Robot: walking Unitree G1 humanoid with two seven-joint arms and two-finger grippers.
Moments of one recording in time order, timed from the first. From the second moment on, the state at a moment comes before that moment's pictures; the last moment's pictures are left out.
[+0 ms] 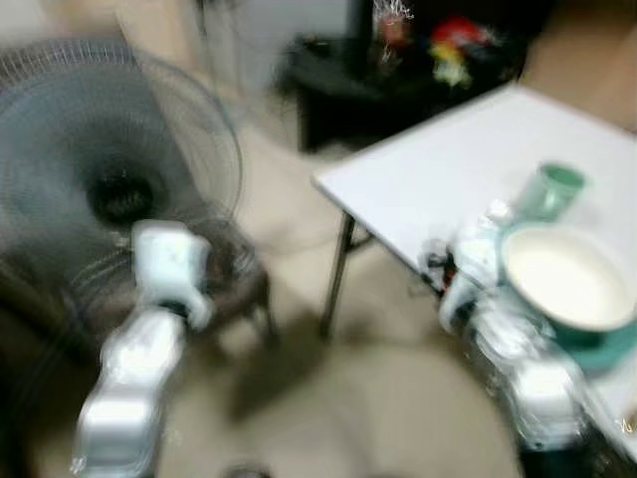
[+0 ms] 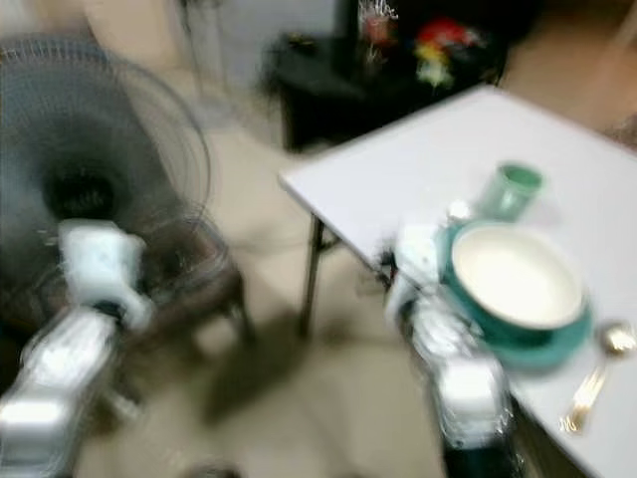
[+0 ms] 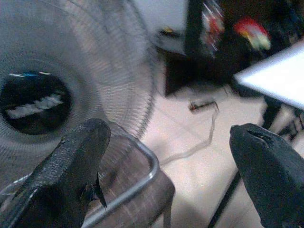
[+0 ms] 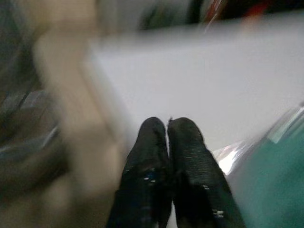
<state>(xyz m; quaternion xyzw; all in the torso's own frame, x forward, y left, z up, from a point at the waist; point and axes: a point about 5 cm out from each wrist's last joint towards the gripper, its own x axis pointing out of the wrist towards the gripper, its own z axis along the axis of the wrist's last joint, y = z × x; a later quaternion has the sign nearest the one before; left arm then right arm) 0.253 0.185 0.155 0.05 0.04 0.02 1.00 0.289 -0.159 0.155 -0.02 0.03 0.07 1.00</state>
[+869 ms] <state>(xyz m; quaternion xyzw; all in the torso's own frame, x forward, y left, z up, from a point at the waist) 0.254 0.191 0.164 0.08 0.05 0.00 1.00 0.247 -0.149 0.142 0.02 0.08 0.11 0.99</state>
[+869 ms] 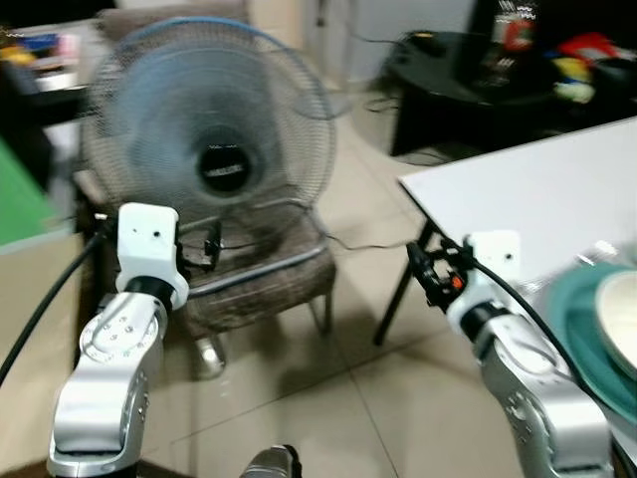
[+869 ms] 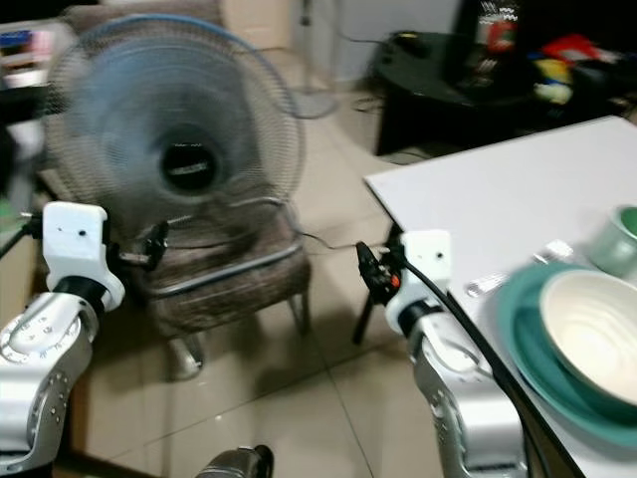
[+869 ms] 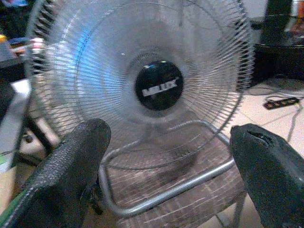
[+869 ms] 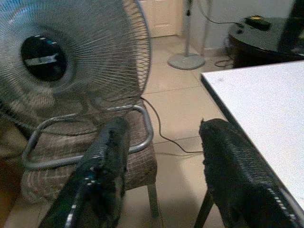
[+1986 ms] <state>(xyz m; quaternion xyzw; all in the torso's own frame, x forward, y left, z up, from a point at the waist) 0.257 0.177 0.158 0.11 0.03 -0.04 0.99 0.255 -0.154 0.156 0.01 0.03 0.08 1.00</state>
